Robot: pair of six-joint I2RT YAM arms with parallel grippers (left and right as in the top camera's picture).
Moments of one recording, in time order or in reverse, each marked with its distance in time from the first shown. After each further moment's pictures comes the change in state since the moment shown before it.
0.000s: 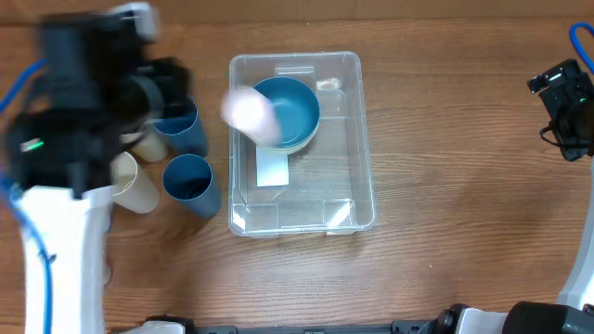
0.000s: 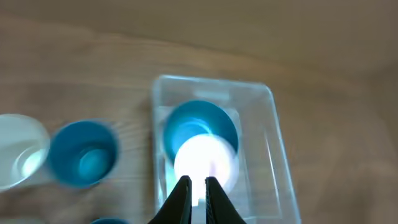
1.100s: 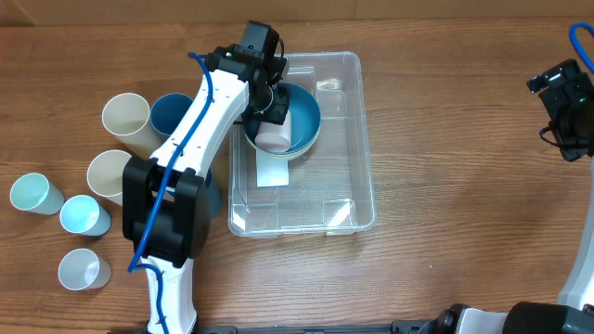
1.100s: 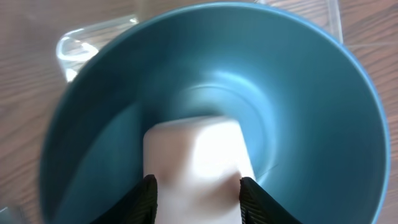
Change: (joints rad) left arm -0.211 0.687 0.006 0.120 -0.093 0.167; right arm 0.000 0.000 0.000 -0.001 0.001 0.000
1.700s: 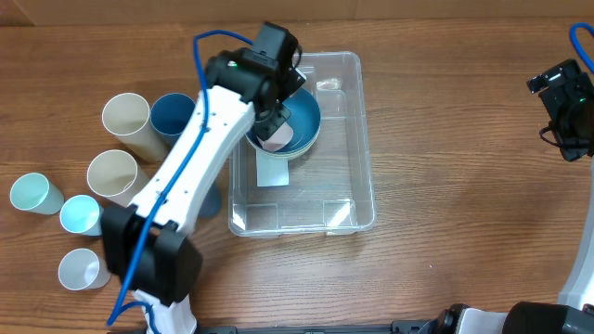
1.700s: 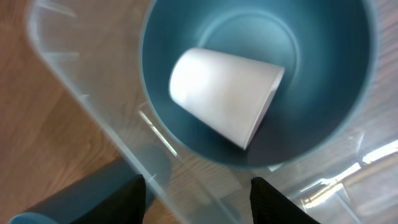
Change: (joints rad) left arm -0.110 -0.214 -0.010 -0.198 -0.331 0.429; right arm 0.000 0.000 0.000 0.001 0.000 0.000
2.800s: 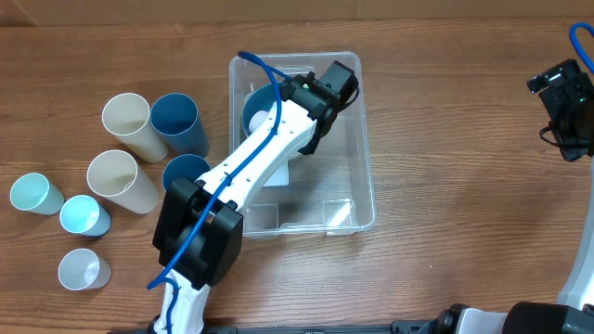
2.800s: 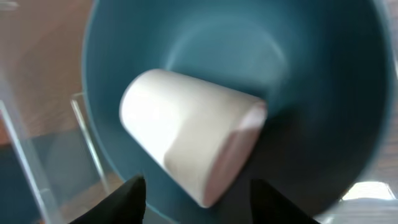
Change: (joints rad) left arm -0.184 0.187 0.002 0.024 -0.258 -0.539; right arm 0.000 0.000 0.000 0.000 0.000 0.000
